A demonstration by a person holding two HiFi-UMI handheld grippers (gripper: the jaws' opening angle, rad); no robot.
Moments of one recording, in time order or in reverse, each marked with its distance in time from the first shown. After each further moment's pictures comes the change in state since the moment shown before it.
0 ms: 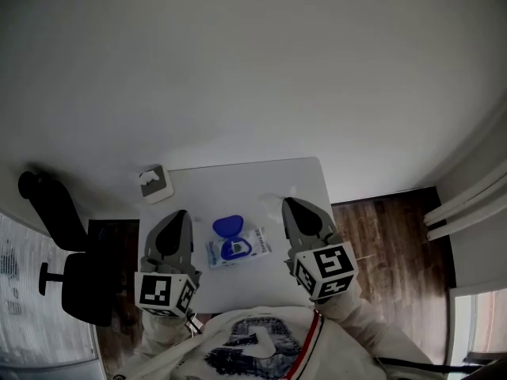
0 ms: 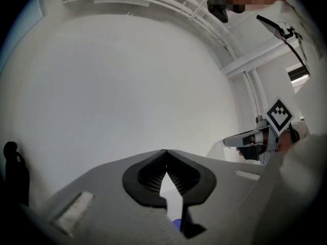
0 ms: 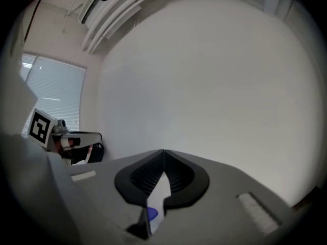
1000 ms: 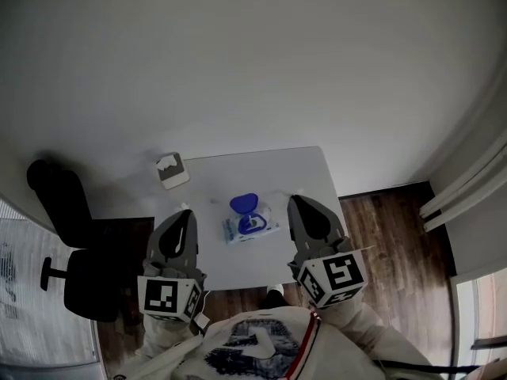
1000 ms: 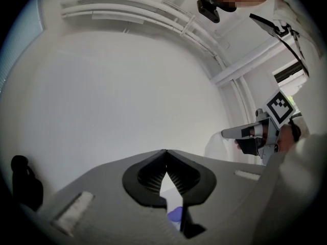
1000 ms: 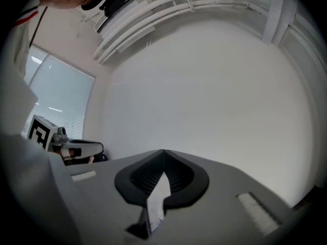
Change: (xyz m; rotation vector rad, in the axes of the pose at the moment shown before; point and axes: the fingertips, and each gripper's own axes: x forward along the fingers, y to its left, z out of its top) left arm -0.133 0.007 0.035 0.057 -0.088 -0.034; right arm -0.096 0.117 0.042 -0.045 -0.182 -0.050
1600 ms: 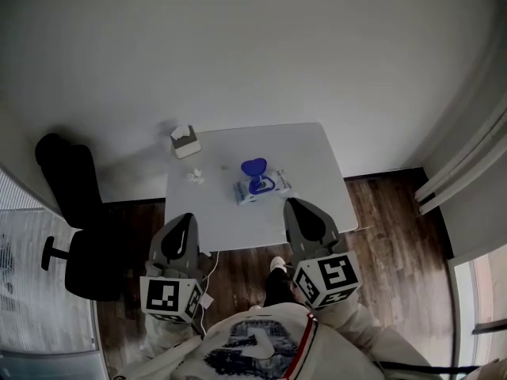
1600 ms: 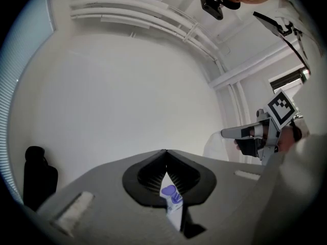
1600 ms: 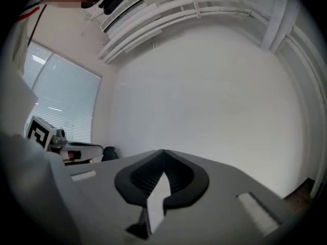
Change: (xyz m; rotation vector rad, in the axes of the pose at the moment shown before) left arm -0.160 -0.005 -0.027 -0.040 0.023 -0.006; right arm -0.108 0.119 -0.024 0.011 0.026 -0.015
